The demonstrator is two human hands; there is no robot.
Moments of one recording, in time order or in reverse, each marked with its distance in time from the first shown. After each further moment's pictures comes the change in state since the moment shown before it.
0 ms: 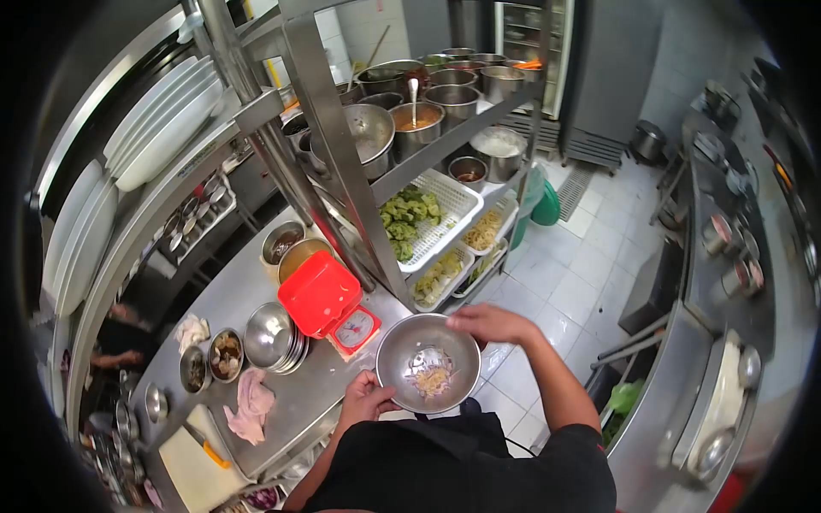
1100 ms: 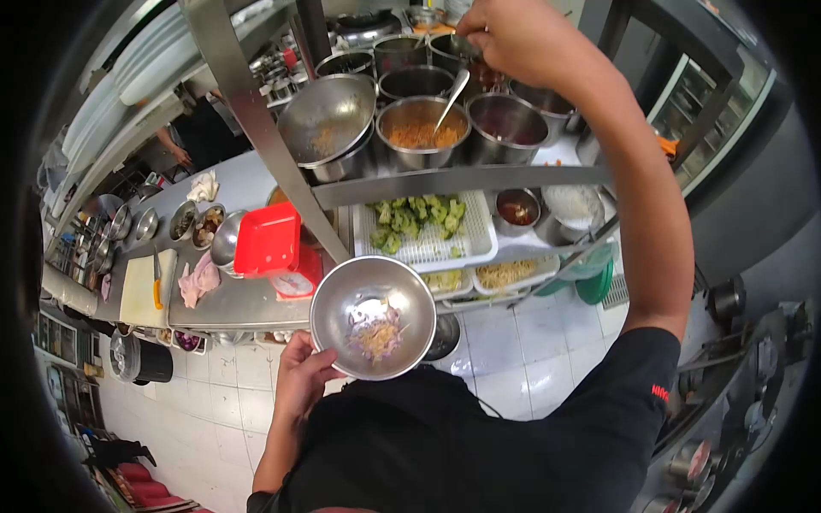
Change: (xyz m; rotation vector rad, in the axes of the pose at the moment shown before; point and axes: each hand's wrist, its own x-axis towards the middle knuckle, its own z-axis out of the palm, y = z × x) left_hand 0.079 0.049 0.244 -0.326 0.662 0.385; right_hand 0.106 -0.330 -0.304 -1.193 0.404 -1.161
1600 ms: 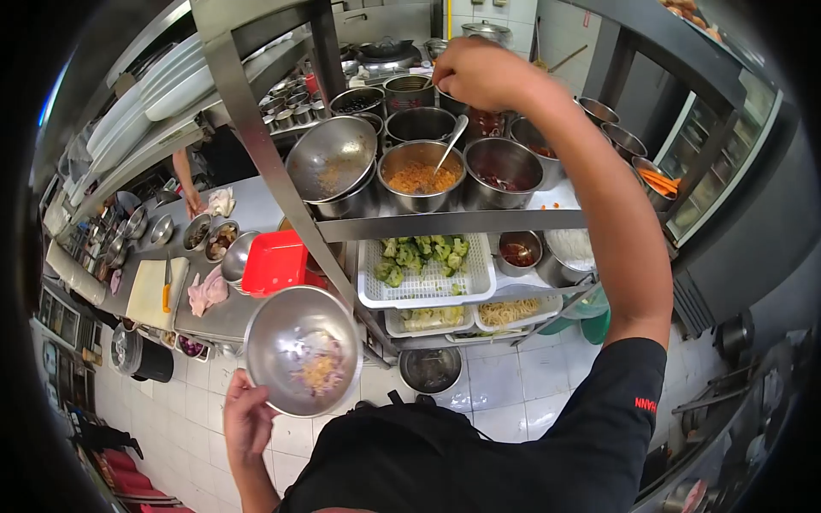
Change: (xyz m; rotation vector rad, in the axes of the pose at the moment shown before) left_hand -0.058 0.035 -0.017 -0.232 0.203 0.242; right_hand 0.041 0.051 0.054 0.125 0.057 -0.205
